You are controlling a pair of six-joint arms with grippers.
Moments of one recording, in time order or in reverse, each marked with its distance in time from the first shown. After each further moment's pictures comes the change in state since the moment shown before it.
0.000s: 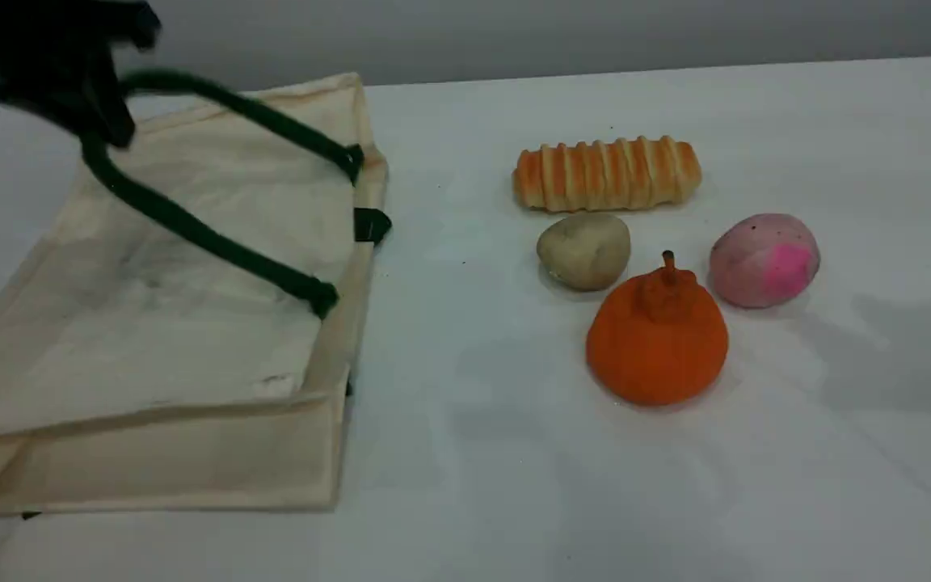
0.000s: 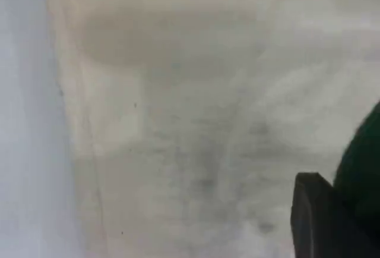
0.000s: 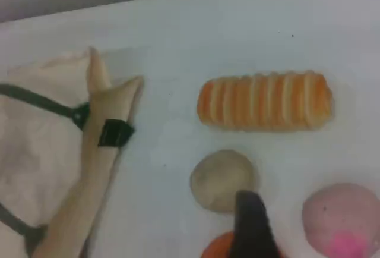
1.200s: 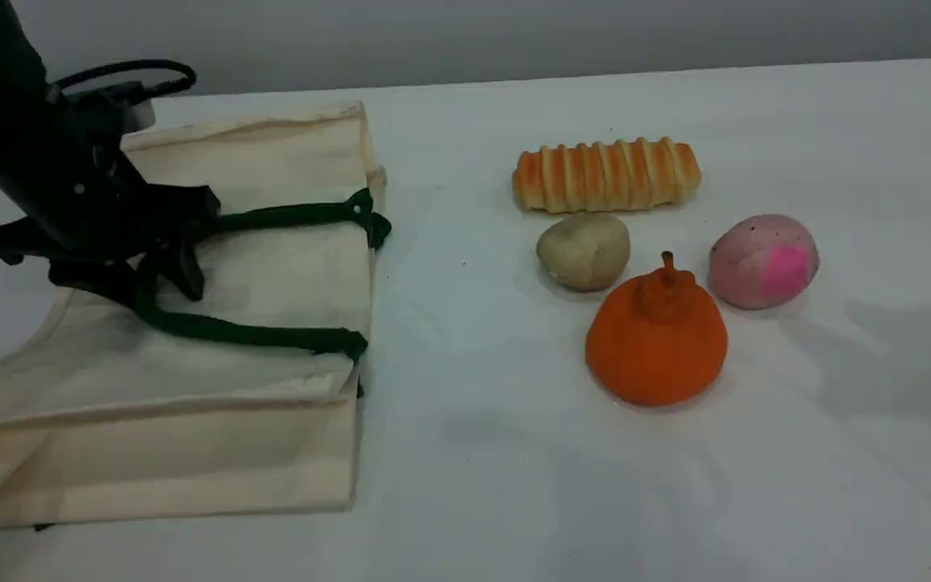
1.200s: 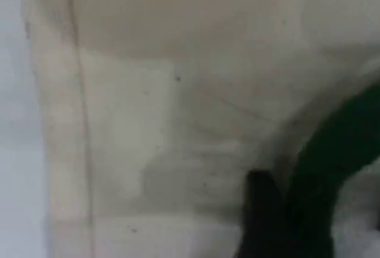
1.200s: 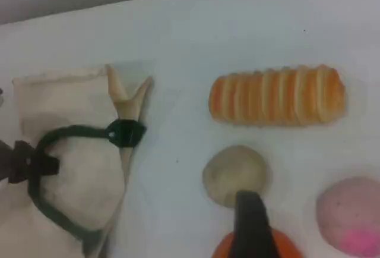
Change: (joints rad) left arm 0.001 0.342 0.152 -0.073 -0.347 -0.090; right arm 0.000 0.000 0.000 -0.002 0.022 0.029
